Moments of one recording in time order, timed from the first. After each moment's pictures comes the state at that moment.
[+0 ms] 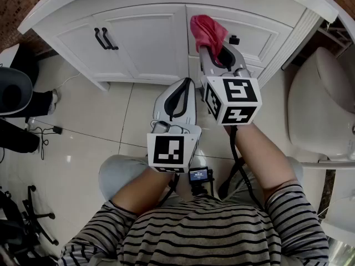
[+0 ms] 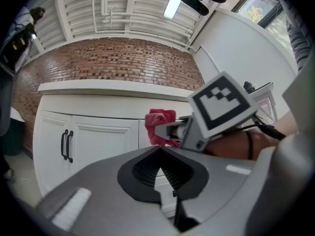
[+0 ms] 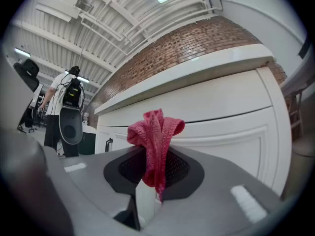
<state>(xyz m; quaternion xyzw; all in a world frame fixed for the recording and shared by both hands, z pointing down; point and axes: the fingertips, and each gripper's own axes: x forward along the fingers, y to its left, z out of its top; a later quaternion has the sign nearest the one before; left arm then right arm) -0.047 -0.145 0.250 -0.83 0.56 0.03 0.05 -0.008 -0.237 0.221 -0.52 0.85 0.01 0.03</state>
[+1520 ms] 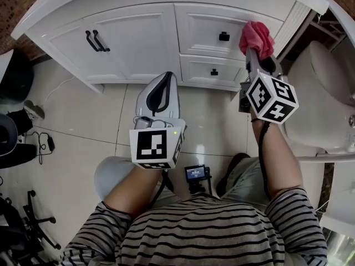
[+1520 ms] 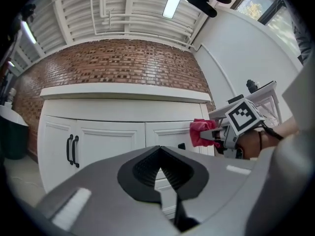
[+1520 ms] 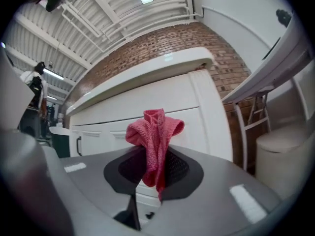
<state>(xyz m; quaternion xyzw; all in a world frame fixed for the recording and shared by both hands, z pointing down) -0.065 -0.149 0.241 -0.82 0.57 0.02 0.04 0.144 -0.241 0.243 -0.62 0.78 -0.05 0.05</state>
